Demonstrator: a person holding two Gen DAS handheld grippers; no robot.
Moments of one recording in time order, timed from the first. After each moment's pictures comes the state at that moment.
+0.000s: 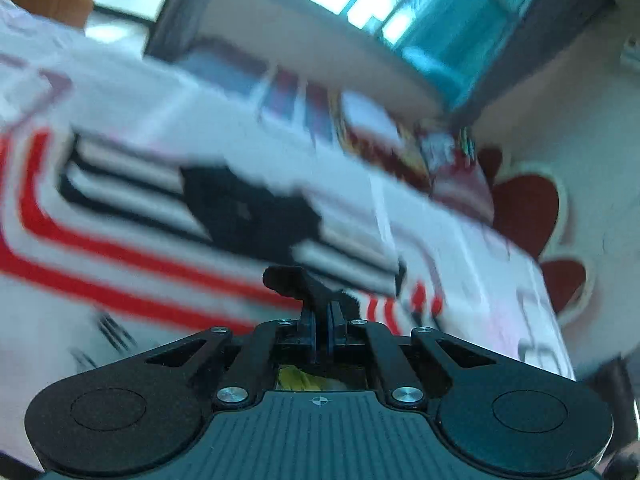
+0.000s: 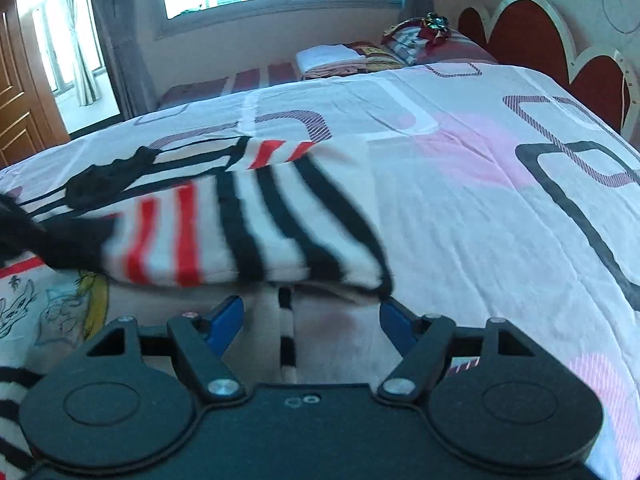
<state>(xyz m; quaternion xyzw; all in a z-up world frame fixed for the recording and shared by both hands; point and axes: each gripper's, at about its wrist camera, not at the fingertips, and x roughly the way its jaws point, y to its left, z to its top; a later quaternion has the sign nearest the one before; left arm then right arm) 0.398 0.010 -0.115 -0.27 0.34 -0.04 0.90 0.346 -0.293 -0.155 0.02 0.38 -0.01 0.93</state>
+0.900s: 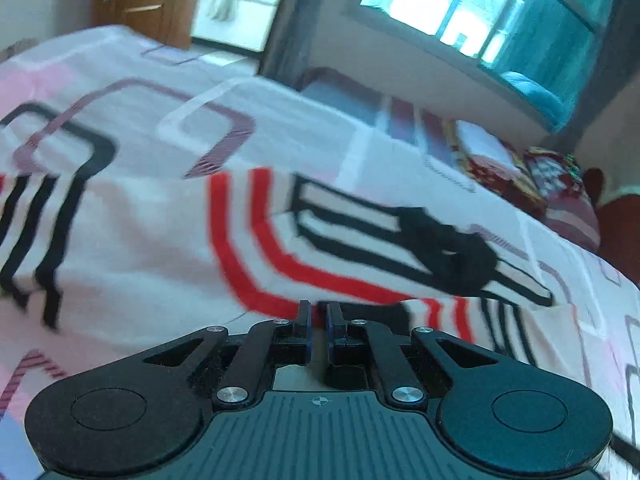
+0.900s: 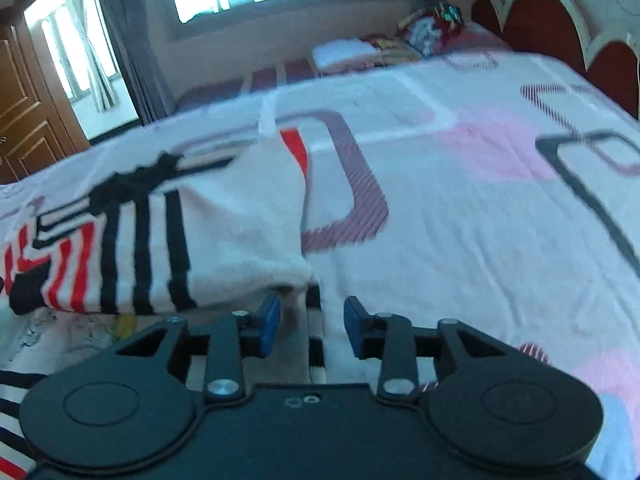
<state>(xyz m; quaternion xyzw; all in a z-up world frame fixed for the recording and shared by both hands) 0.361 0.099 -0.134 -0.21 0.36 0.11 0.90 0.337 -0.299 -0.141 0.05 0.37 0.03 0.93</state>
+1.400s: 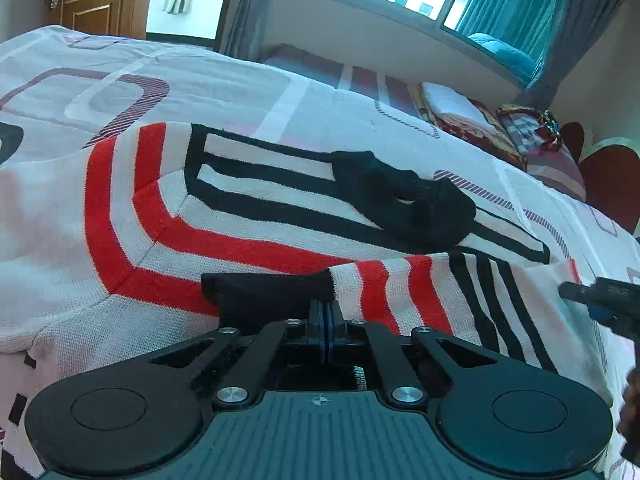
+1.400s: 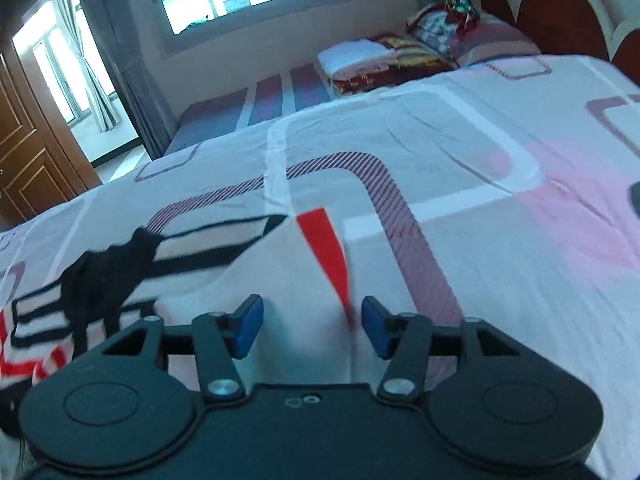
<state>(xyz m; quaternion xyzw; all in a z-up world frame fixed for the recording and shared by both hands) 0.405 0.047 -0.175 -0.18 0.39 0.07 0.90 0.487 -0.280 -0.157 0.09 0.38 0.04 0.92</state>
